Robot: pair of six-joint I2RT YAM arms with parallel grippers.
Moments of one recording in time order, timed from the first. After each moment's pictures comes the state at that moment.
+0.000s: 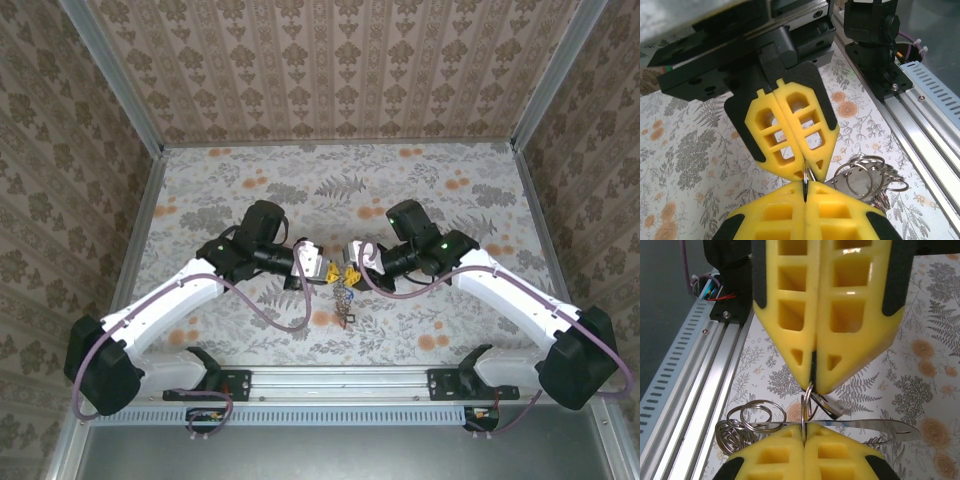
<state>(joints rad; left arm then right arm) -0.74 1.20 0.94 -0.41 0.87 0.88 0.59 1.25 0.98 -0.61 -0.77 -0.78</state>
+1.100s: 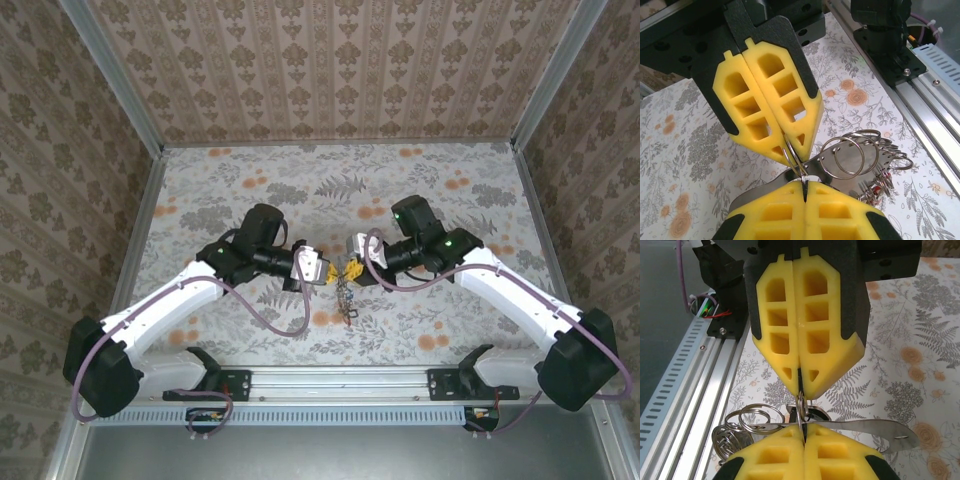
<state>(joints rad) -0.74 1.20 0.90 -0.37 0.82 0.91 0.54 1.23 0.97 -0.55 -0.83 -0.72</state>
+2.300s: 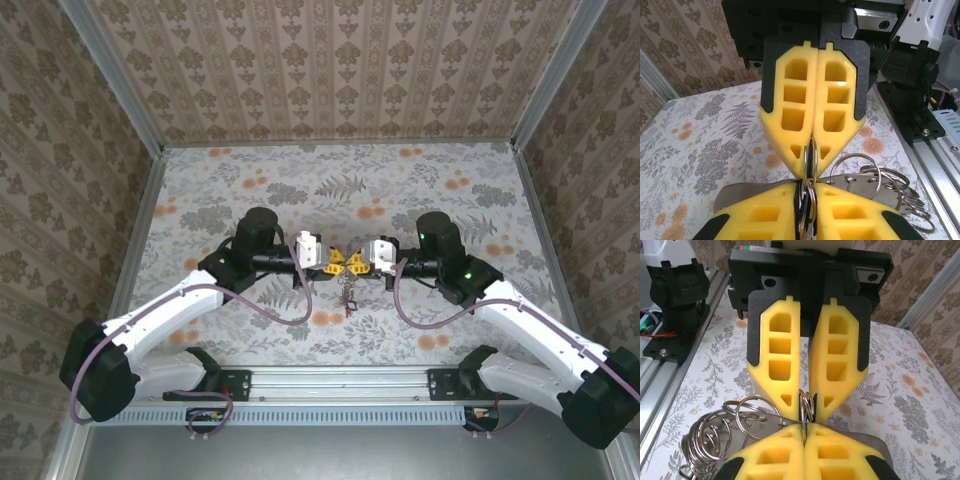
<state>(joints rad) -0.76 1.16 0.80 -0.03 0.82 0.53 0.57 1.00 0.75 -0.15 -0.70 -0.65</state>
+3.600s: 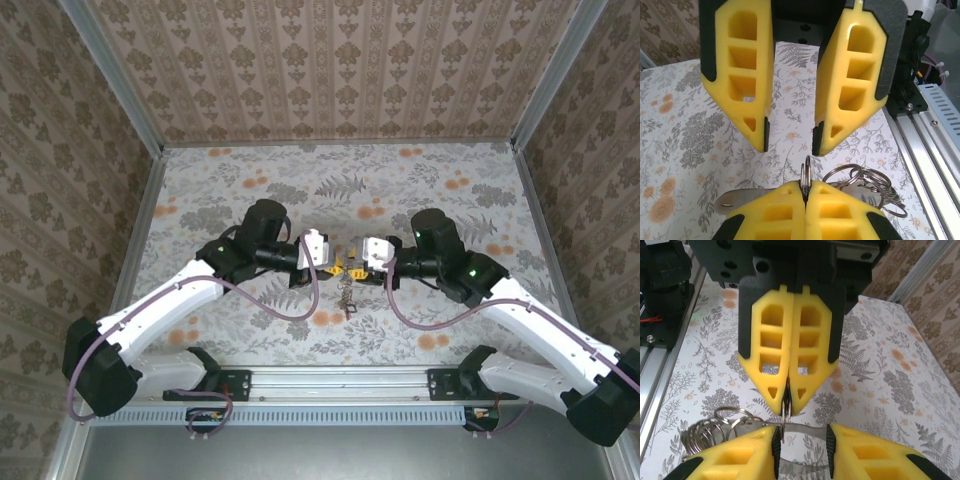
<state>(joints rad) -0.78 1.20 0.96 -0.37 0.75 0.64 0.64 1.01 0.88 -0.38 -0.55 -0.66</state>
